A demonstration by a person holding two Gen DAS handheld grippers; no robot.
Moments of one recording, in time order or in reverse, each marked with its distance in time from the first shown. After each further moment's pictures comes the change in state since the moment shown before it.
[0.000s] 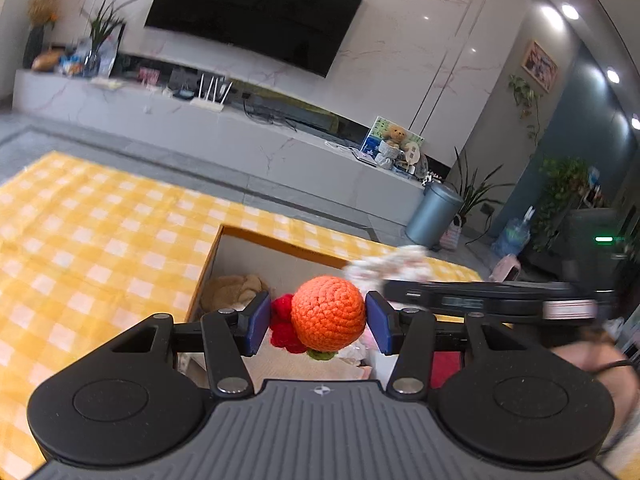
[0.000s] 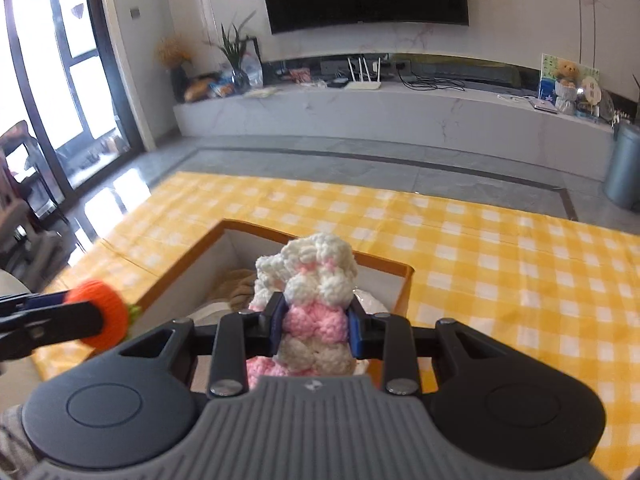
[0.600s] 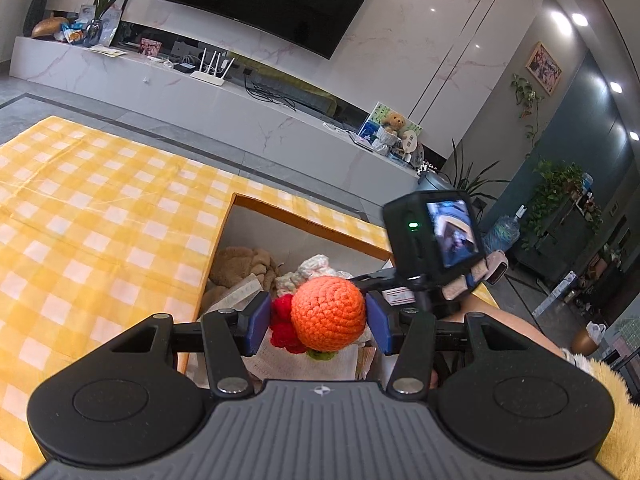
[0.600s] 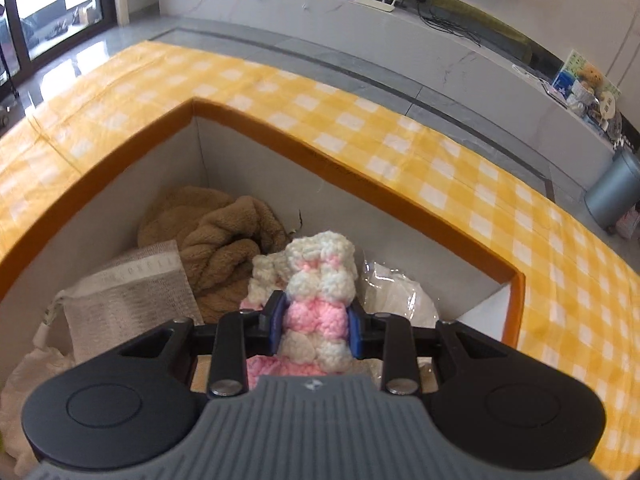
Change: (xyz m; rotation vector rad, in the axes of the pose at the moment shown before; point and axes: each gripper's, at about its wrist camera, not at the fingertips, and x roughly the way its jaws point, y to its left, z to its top) left arm 0.003 0.026 -0.007 -0.048 0.055 -0.031; right arm 0.130 0.053 -0.001 -0.230 0.294 -0.176
